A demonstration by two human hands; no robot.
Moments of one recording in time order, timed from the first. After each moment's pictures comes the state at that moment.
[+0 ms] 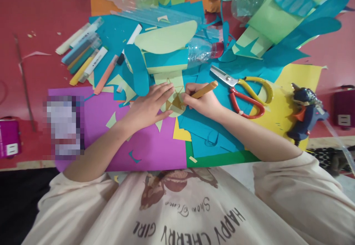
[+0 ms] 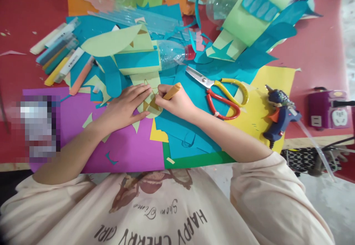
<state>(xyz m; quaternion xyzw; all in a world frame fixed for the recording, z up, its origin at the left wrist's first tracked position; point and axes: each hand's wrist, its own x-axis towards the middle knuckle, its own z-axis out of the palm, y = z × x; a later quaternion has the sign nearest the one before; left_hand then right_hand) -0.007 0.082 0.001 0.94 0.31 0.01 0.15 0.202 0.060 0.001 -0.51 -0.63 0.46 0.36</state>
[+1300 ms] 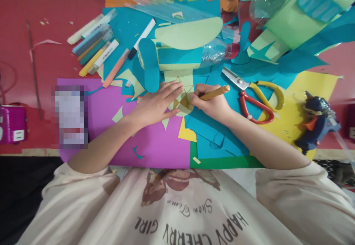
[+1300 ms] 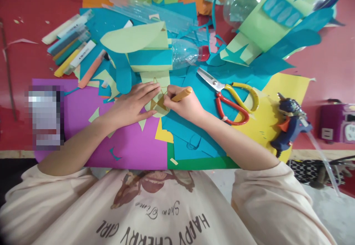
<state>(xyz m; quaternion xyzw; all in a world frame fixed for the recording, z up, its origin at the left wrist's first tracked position) -0.004 0.080 0.004 0.93 0.32 -0.02 0.17 0.203 0.058 0.001 -0.52 -0.66 0.43 0.34</state>
